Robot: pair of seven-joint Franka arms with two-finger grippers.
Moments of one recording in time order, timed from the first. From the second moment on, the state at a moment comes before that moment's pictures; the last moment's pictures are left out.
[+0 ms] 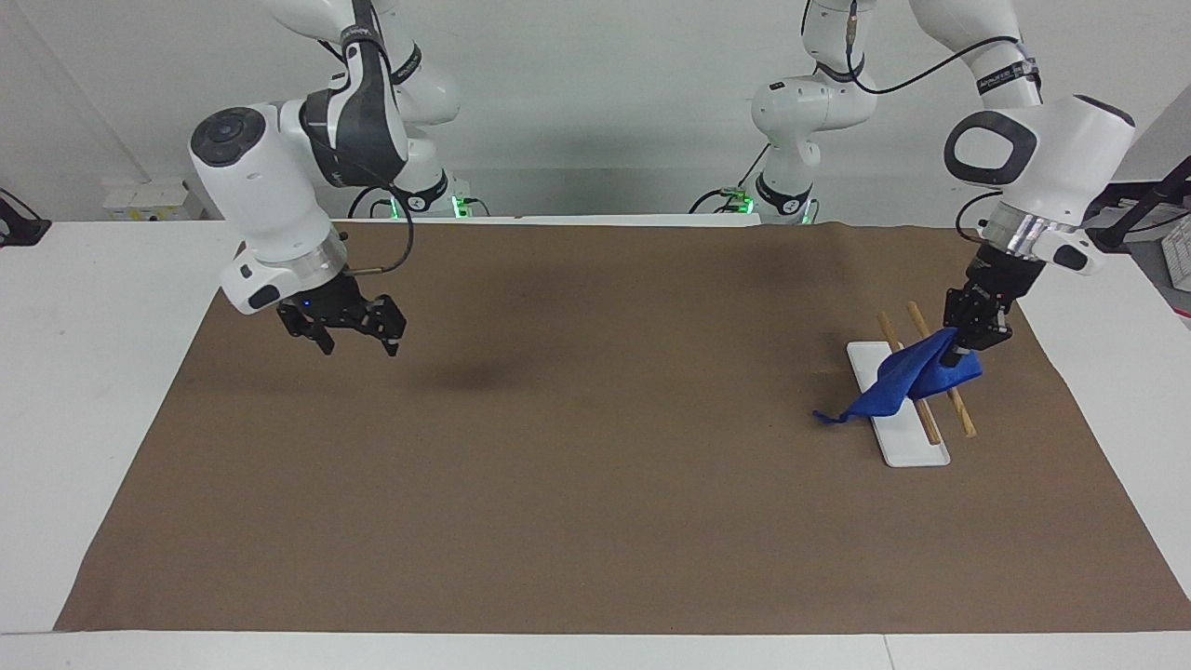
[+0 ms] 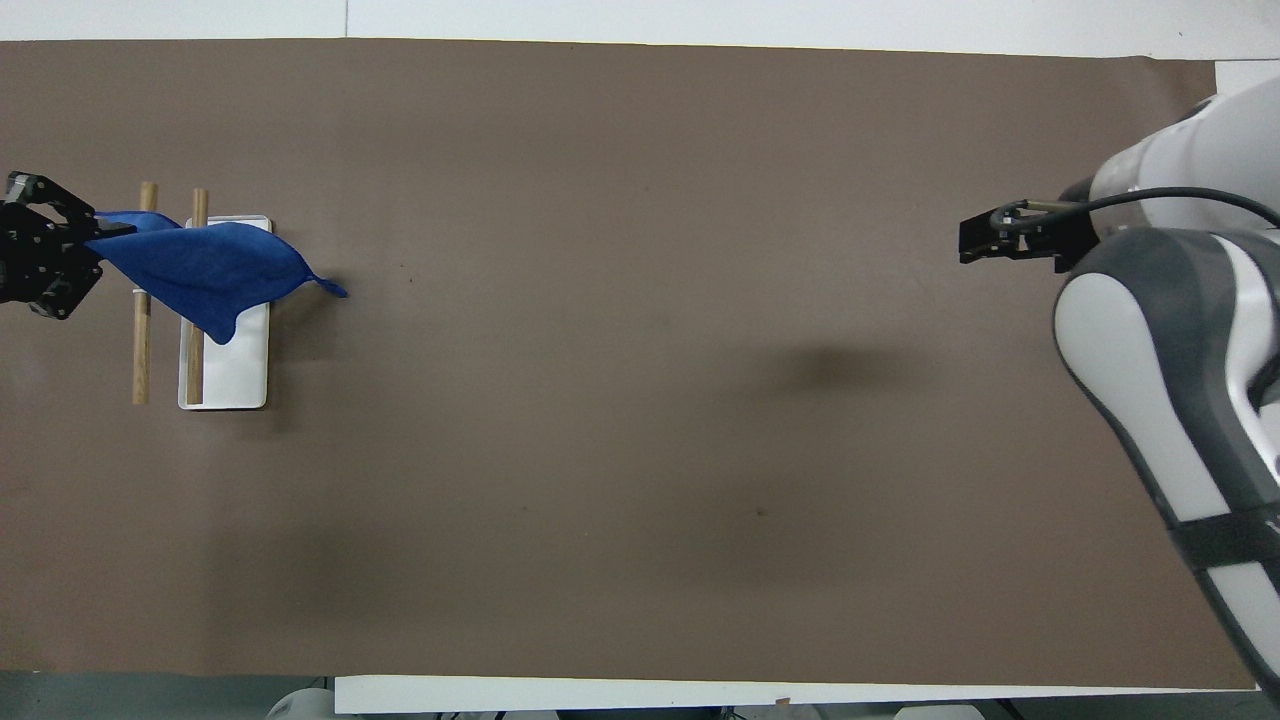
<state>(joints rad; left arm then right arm) 0.11 -0.10 -0.02 -2.14 -0.44 2.43 -0.87 0.05 0.02 -0.04 -1.84 0.04 1.86 0.11</state>
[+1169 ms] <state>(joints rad) 0.20 -0.05 -0.02 -2.08 -0.40 2.31 -0.60 0.00 -0.03 -0.09 -1.80 0.01 1.74 -0.05</state>
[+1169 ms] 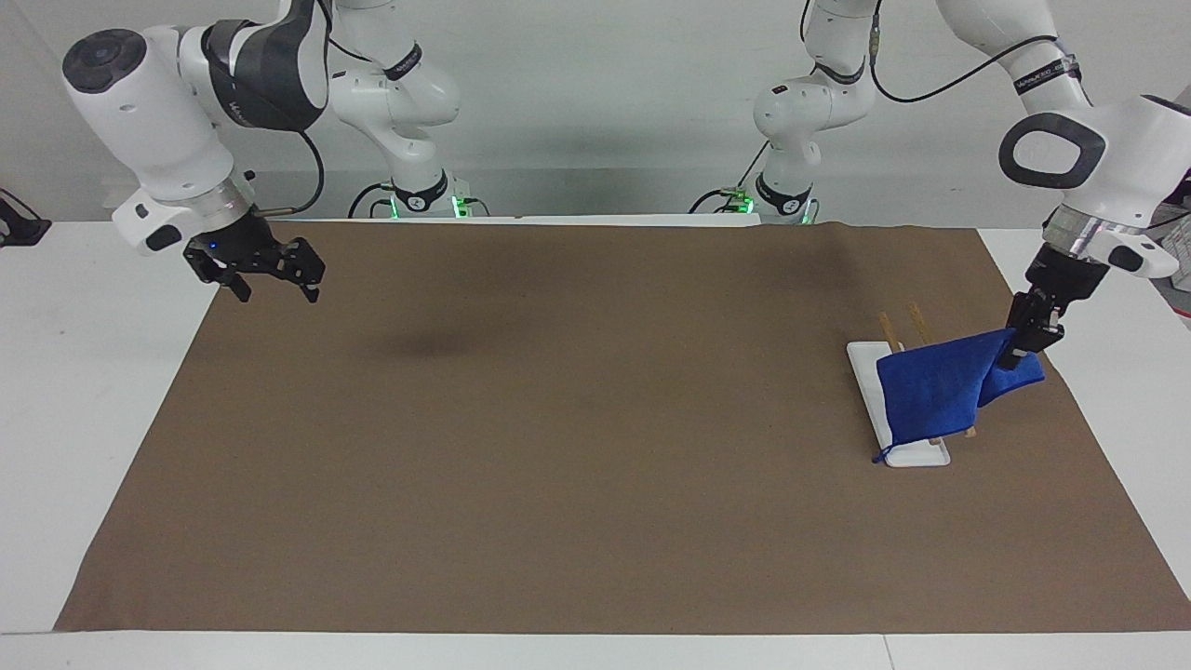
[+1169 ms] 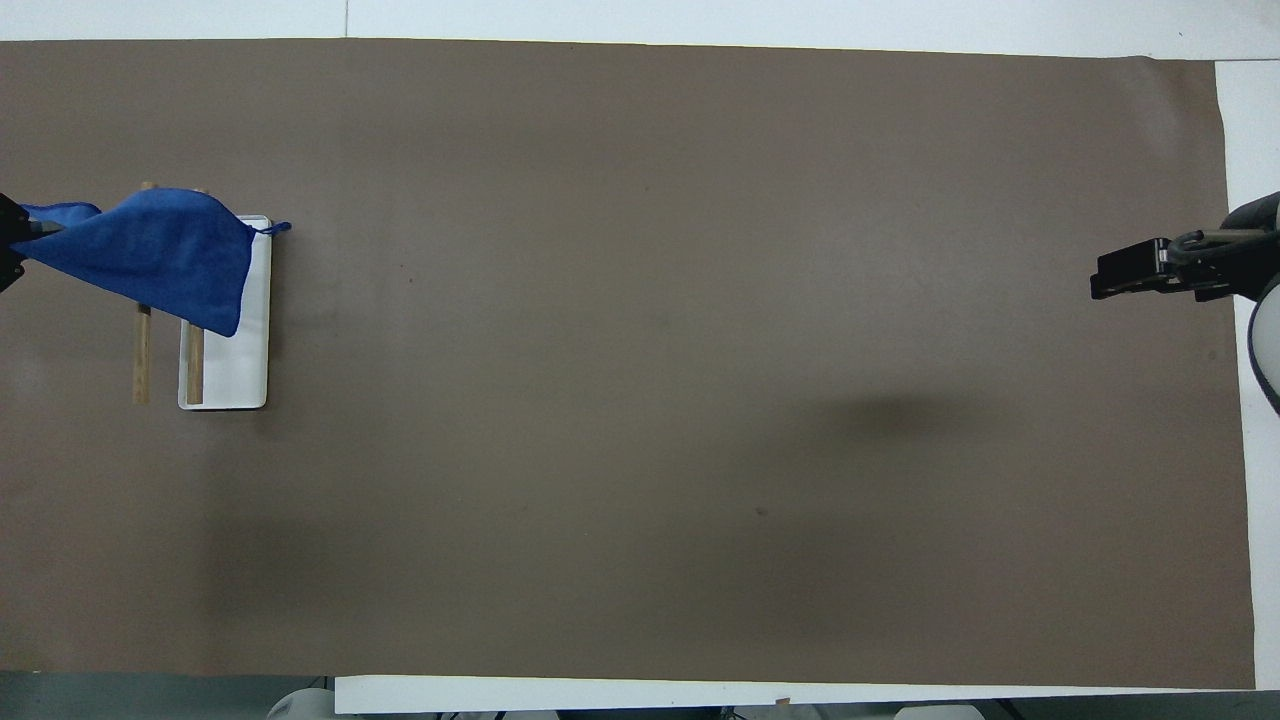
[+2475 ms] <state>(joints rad) 0.14 -0.03 -0.04 -1.67 -0.04 1.60 -0.18 -0.02 -0.03 -0.09 -1.80 0.01 1.74 -0.05</state>
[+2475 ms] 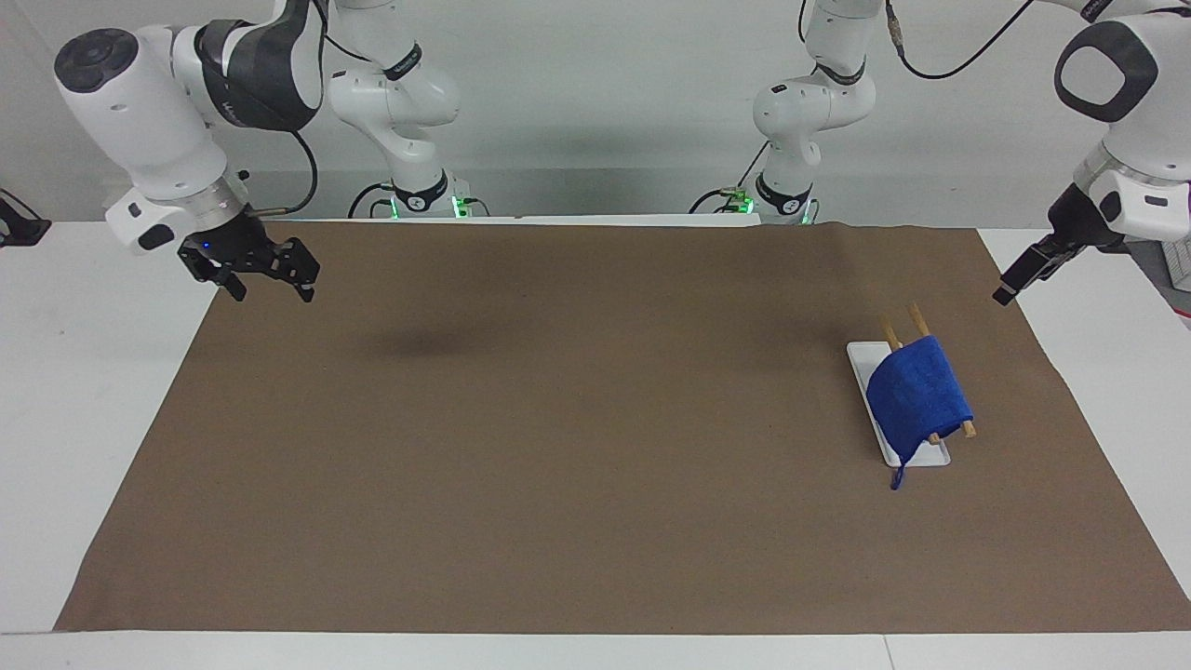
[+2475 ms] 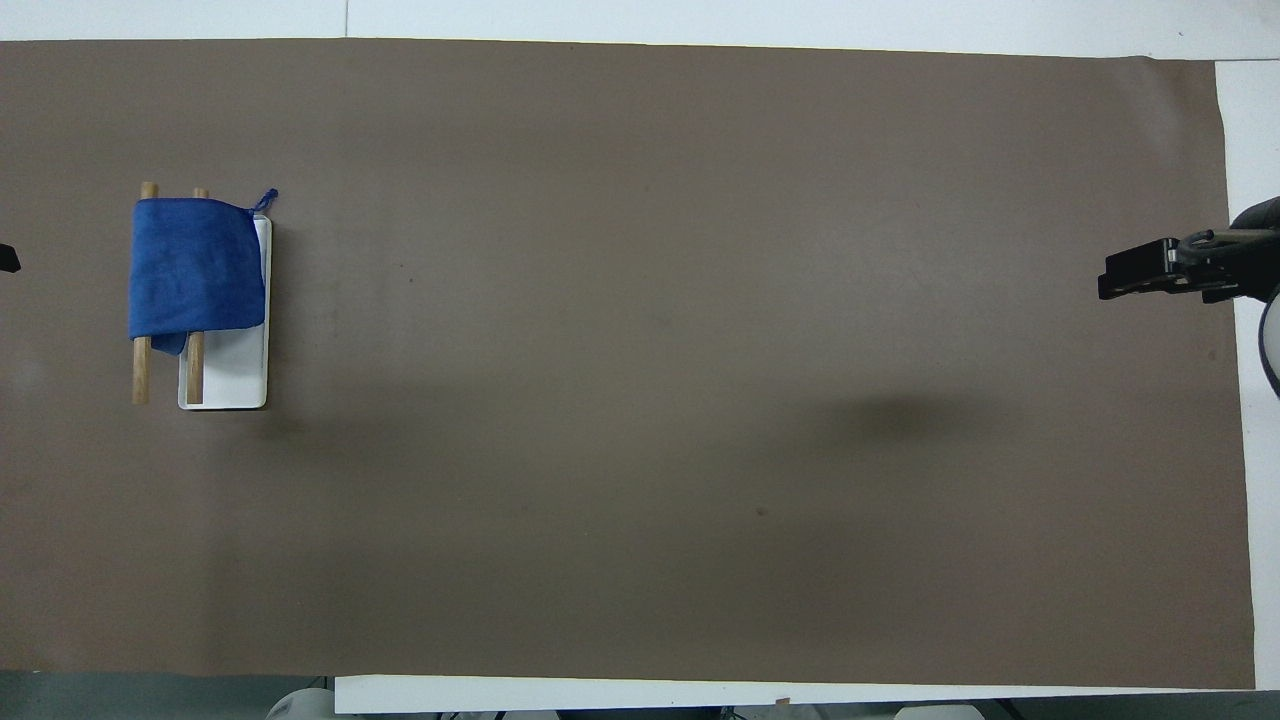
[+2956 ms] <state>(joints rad) 0.00 -0.03 -0.04 -1.62 0.04 1.46 -0.08 -0.02 -0.03 -0.09 -1.80 0.01 1.74 -0.05</state>
